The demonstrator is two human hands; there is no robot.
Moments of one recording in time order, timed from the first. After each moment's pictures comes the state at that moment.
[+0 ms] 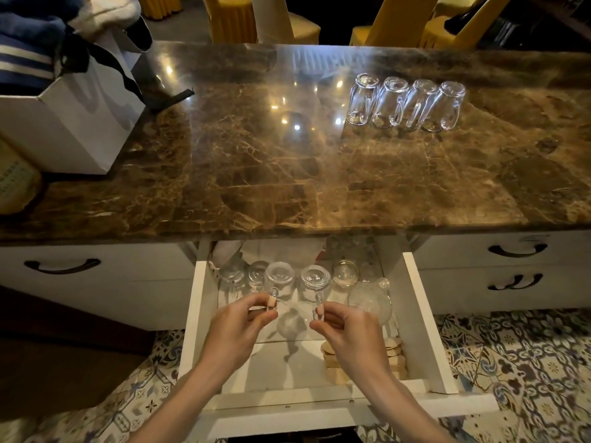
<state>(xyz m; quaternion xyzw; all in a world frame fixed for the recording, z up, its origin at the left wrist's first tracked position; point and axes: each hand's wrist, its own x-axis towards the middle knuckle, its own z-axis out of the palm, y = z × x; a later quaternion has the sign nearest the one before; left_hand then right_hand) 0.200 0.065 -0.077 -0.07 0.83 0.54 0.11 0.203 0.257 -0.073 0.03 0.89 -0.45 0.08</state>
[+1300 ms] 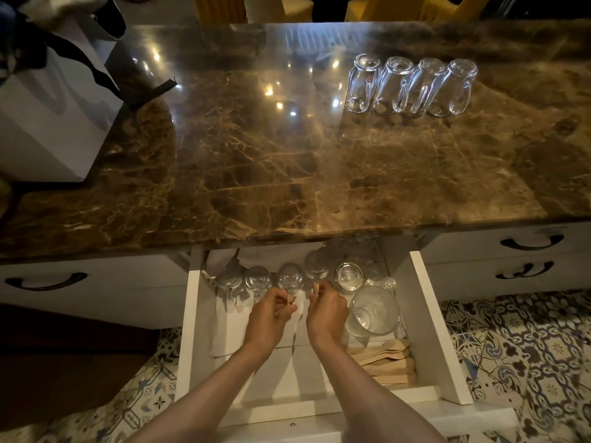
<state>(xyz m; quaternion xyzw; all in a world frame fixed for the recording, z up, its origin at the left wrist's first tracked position) 0.152 0.102 -0.170 -0.15 0.80 0.56 0.17 0.140 0.206 -0.159 0.27 0.90 -0.33 0.06</state>
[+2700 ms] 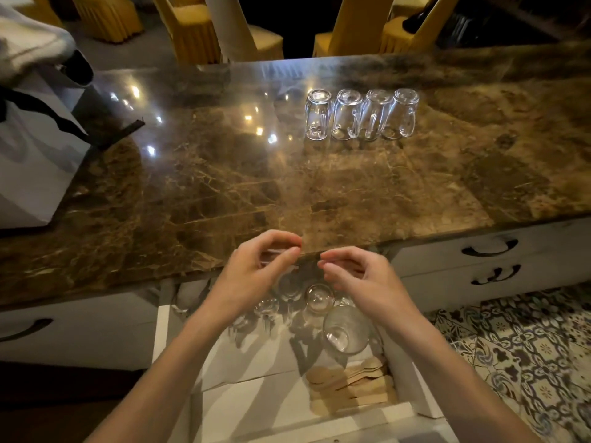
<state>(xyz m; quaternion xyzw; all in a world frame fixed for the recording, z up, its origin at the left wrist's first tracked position) 0.086 0.125 -0.006 0.12 0.81 0.57 0.08 0.118 0.316 -0.009 0.07 0.79 -0.60 0.10</state>
